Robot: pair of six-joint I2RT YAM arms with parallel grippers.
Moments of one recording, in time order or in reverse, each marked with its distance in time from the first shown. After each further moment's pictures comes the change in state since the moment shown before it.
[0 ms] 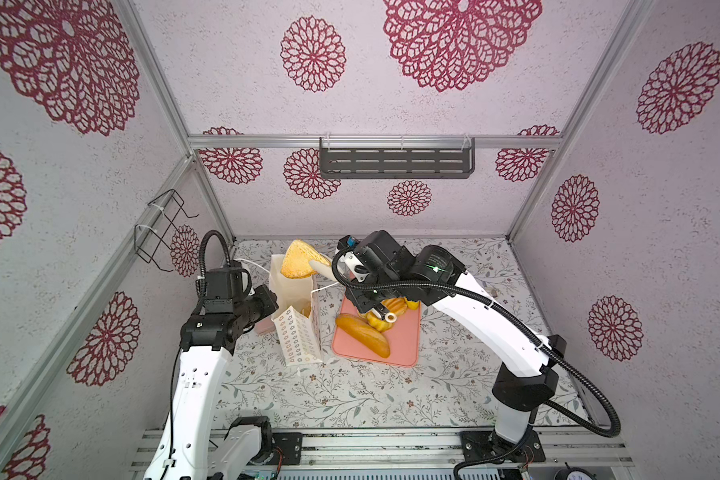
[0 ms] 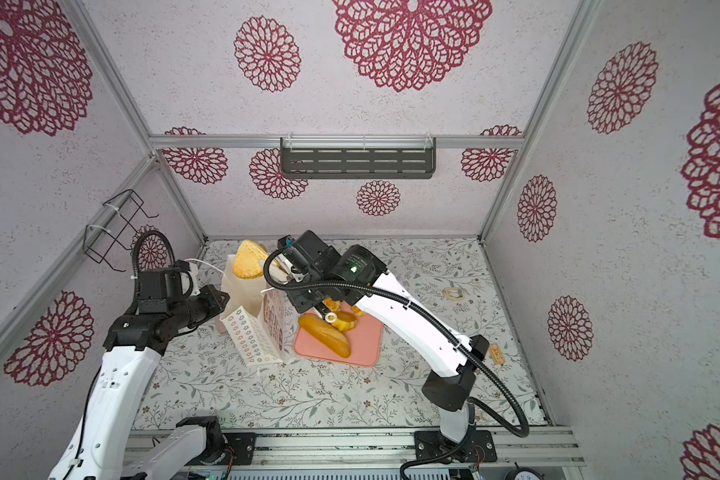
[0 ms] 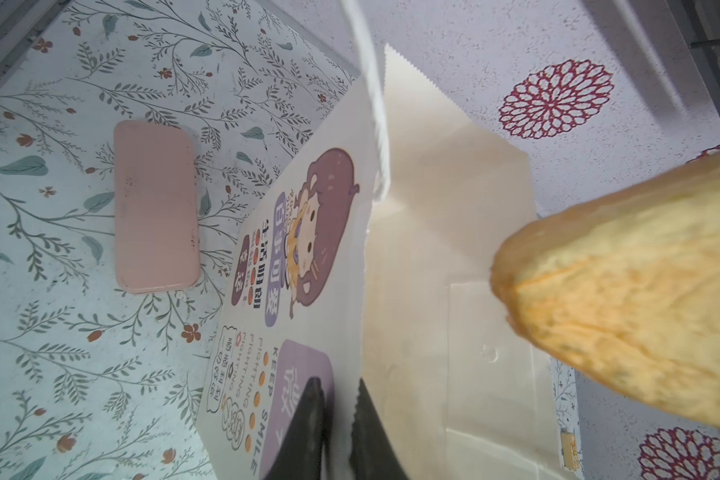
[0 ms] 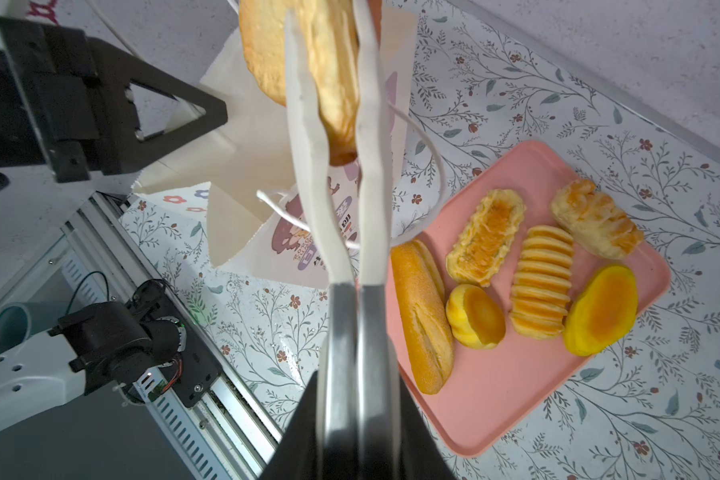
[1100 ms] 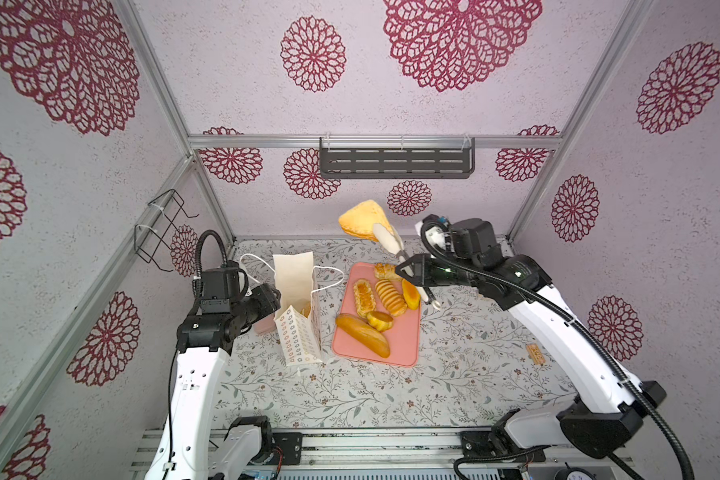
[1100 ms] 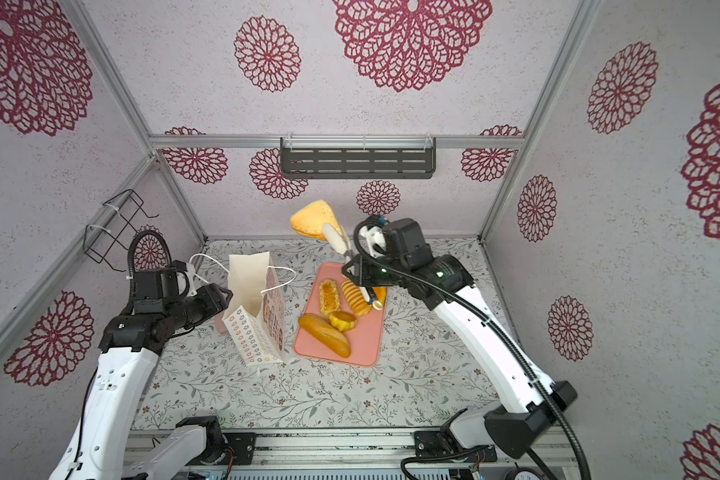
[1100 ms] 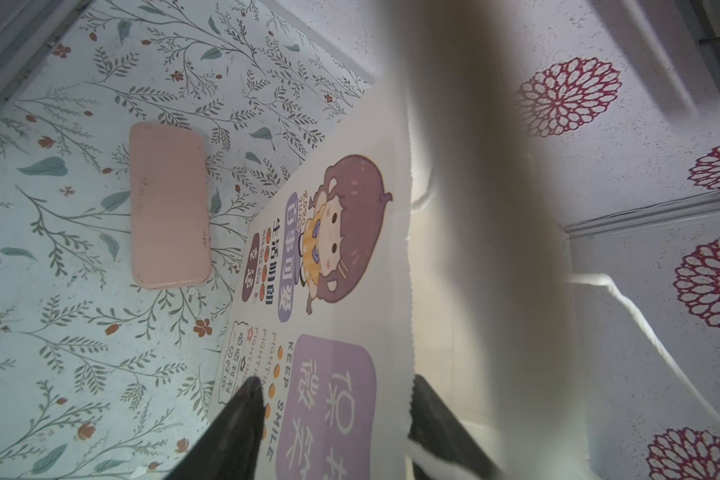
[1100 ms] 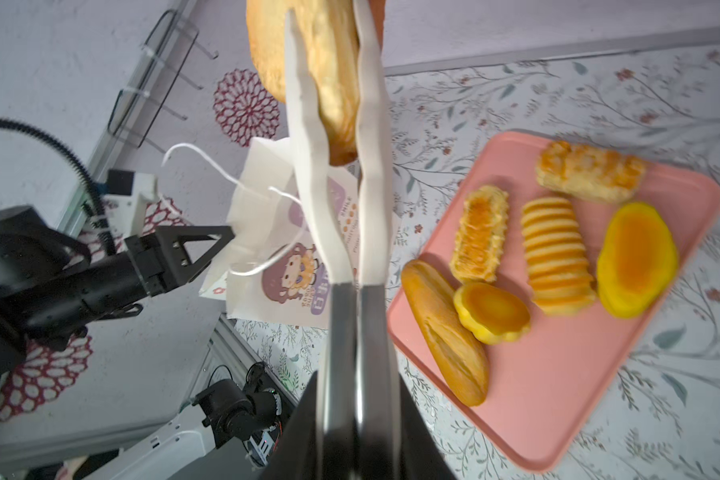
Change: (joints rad) left arm 0.022 -0.008 0.011 -0.037 -0.002 0.029; right arm -0.344 -0.404 -0.523 0.414 -0.375 0.237
